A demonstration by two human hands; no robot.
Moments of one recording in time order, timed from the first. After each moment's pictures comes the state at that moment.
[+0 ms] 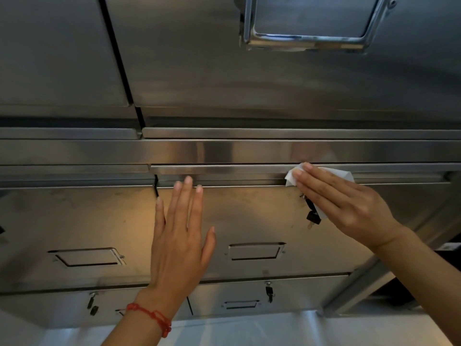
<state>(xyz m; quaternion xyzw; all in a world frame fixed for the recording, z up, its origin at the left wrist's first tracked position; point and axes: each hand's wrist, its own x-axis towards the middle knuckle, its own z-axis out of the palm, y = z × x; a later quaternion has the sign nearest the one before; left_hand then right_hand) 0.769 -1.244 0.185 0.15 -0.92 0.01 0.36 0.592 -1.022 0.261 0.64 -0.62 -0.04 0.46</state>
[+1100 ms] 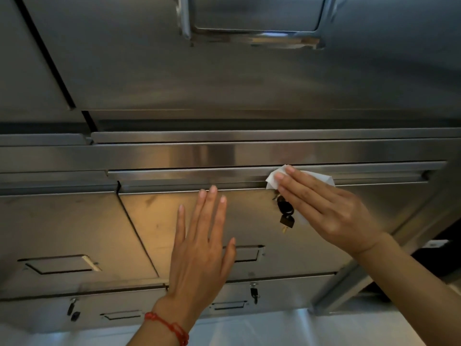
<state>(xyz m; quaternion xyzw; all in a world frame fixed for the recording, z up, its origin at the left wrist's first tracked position) 0.731 -1.186 0.177 0.10 -0.94 -0.01 0.32 0.580 -1.006 0.255 0.63 -0.63 0.01 0.45</state>
